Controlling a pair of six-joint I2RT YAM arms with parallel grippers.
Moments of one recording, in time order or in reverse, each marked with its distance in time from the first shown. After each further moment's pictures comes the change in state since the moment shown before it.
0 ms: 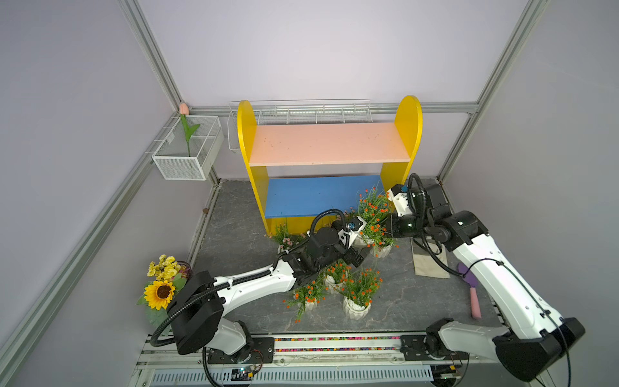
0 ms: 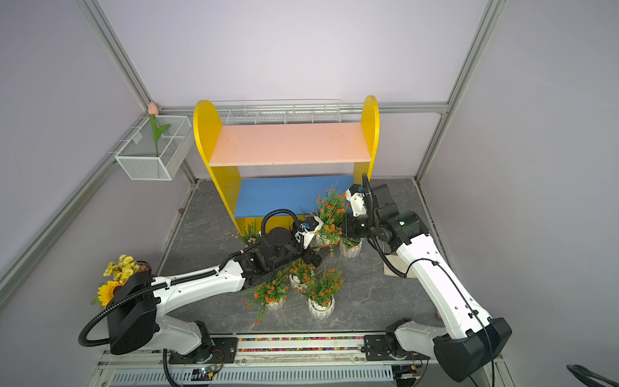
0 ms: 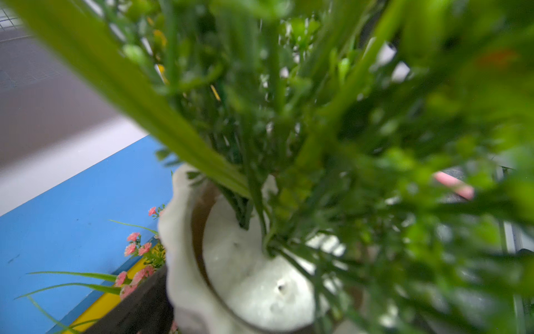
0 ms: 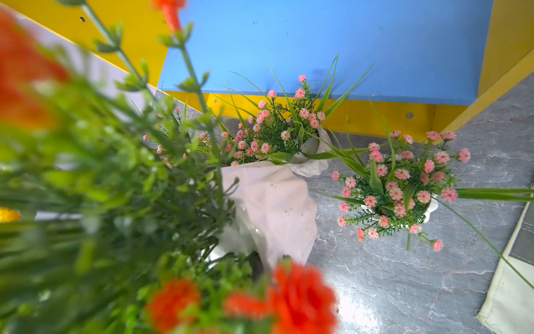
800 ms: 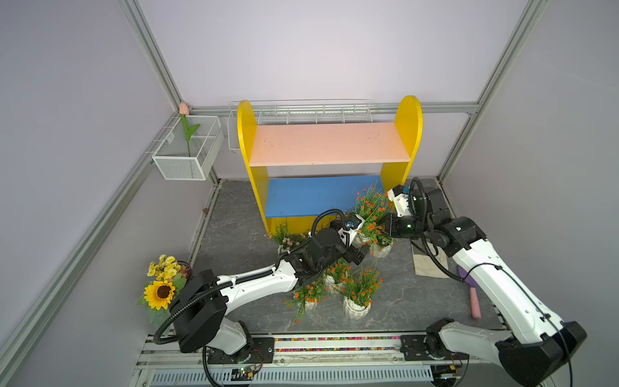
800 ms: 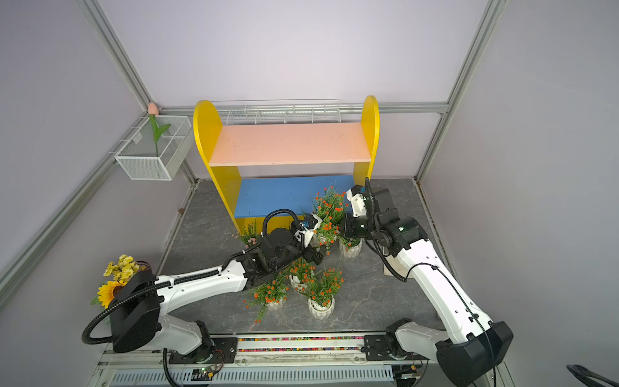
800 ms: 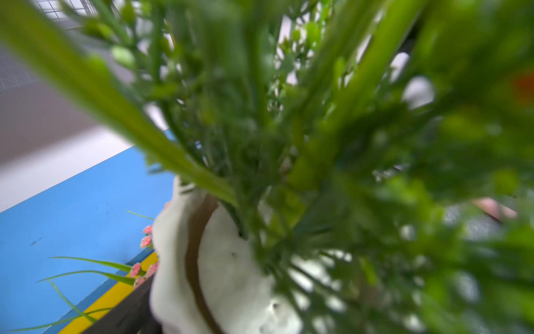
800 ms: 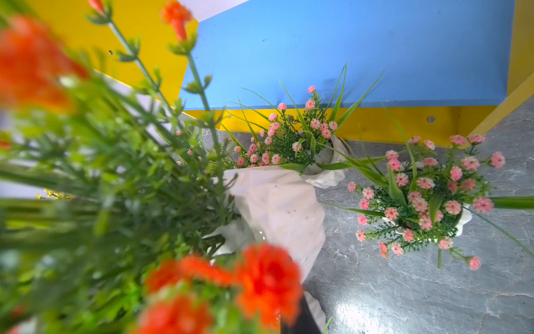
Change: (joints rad) left arm -0.006 0.020 0.000 0.032 -0.074 -0.034; right arm -0.003 -0.039 -0.087 0.122 -0.043 0.092
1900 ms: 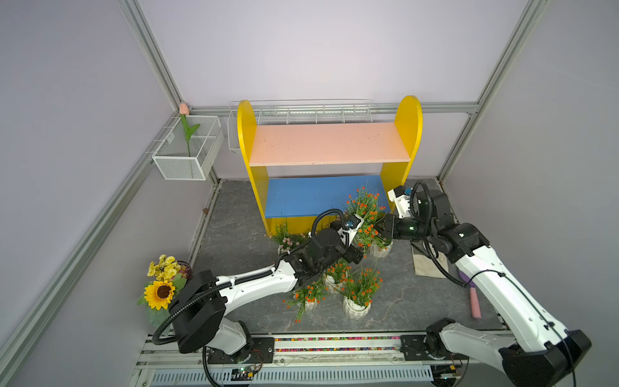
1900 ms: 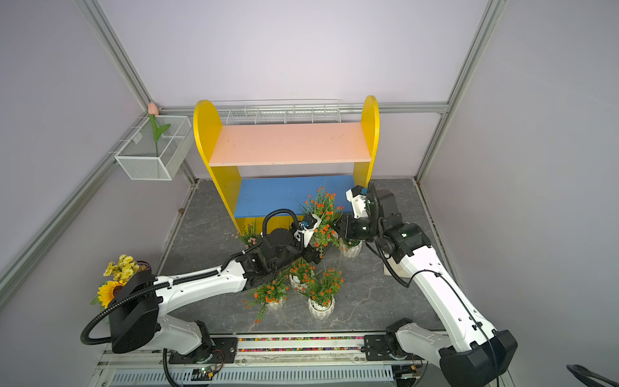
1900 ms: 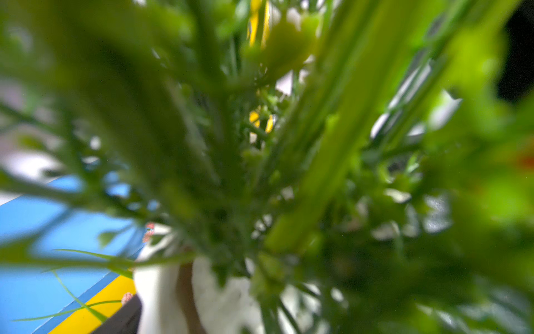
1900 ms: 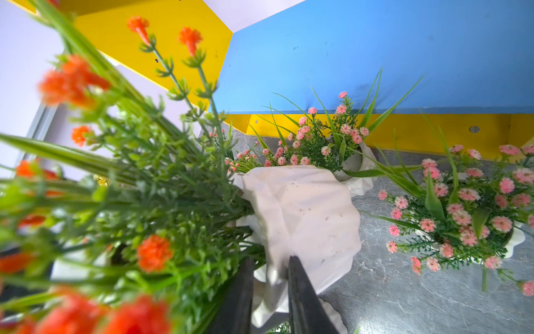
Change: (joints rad) left arm -0.004 -0.010 0.000 -0.014 -0.018 -0.021; right arm -0.016 -0.056 -0.070 0.104 -0.100 0.027
